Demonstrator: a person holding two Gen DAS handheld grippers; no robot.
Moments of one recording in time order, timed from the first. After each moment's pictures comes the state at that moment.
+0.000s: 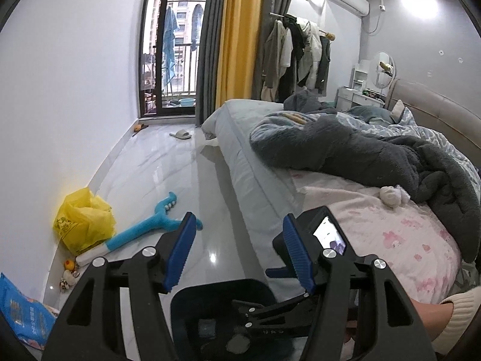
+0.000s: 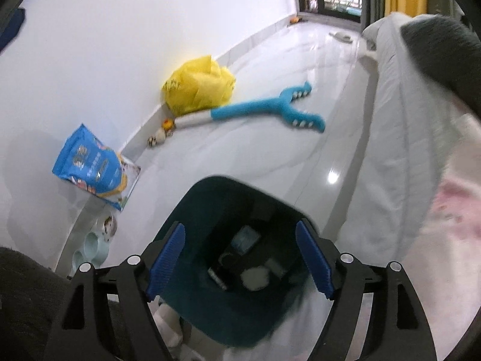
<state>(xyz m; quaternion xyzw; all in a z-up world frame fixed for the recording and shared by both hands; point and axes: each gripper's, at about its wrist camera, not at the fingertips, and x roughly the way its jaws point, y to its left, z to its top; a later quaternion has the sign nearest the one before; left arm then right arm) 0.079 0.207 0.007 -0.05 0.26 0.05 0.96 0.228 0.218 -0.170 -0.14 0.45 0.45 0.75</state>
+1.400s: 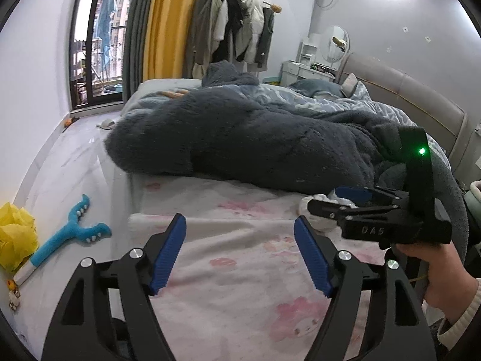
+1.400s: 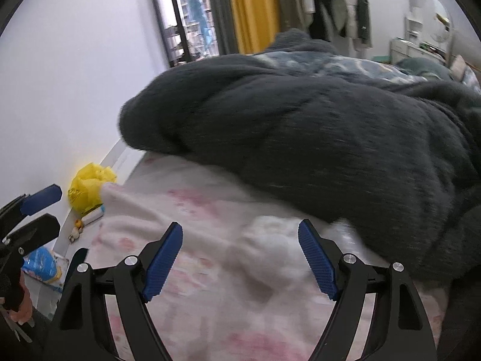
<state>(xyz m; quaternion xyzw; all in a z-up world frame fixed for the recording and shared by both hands) 0.233 0.024 -0.023 -0.06 0.31 -0.08 0.95 0.378 -0.110 -0.107 0.00 0.36 0.25 0.90</state>
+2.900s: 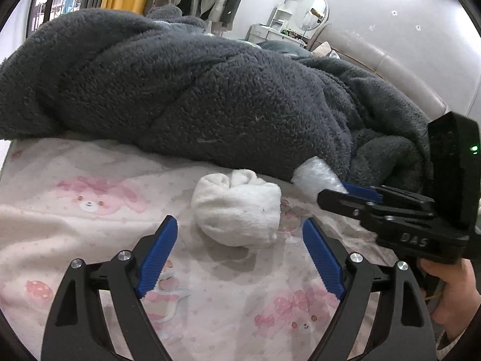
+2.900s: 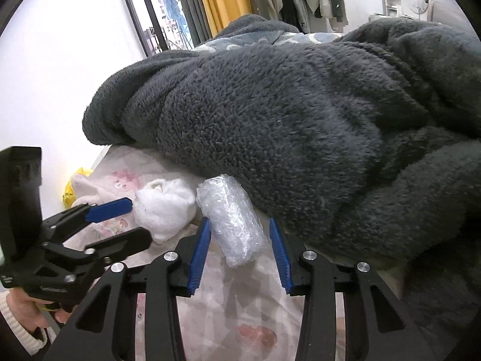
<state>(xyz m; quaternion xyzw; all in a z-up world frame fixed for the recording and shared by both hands) 0.325 -0.094 -0.097 -0.10 0.39 -0.17 0.90 0.389 -0.233 -0.132 0.03 0.39 0.23 0.89</state>
